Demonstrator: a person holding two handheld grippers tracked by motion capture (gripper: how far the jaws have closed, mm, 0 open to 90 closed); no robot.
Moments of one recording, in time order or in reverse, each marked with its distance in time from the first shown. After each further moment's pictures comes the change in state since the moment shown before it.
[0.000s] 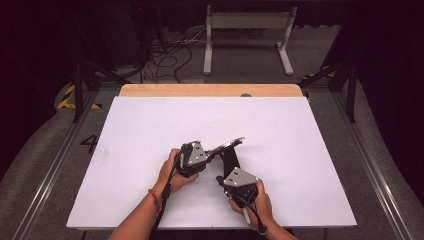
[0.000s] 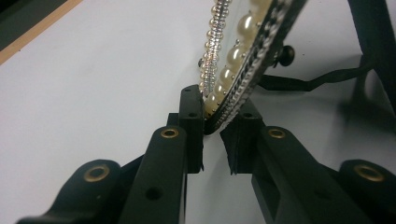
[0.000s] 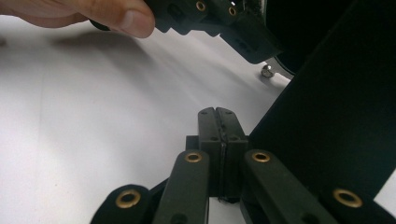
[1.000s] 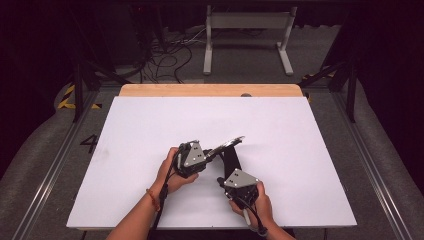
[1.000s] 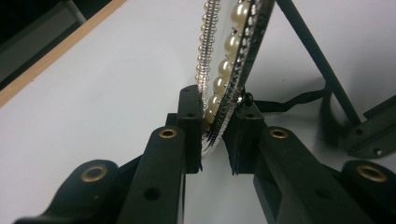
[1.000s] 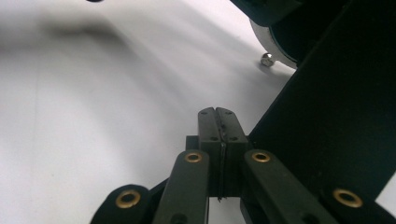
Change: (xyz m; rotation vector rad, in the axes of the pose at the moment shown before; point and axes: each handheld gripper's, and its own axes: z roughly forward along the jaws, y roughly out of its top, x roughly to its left) left arm -0.003 0.011 -0.016 -0.061 -0.002 0.056; right arm 0.001 -0.005 0.001 0.021 -0.008 0.007
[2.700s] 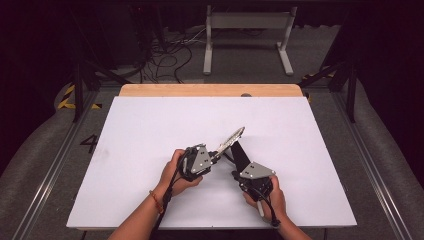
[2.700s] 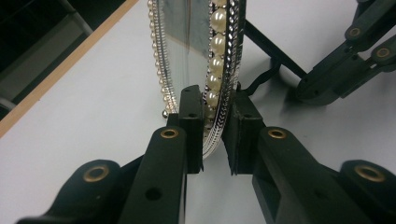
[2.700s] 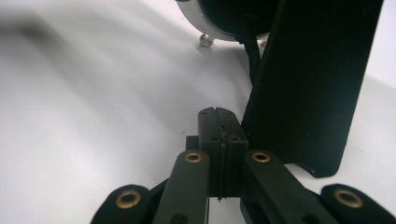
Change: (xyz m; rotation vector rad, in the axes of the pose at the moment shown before) left arm -0.016 0.014 -0.001 -0.005 0.026 0.065; right arm -0.041 -0.013 -0.012 0.017 -0.043 0.048
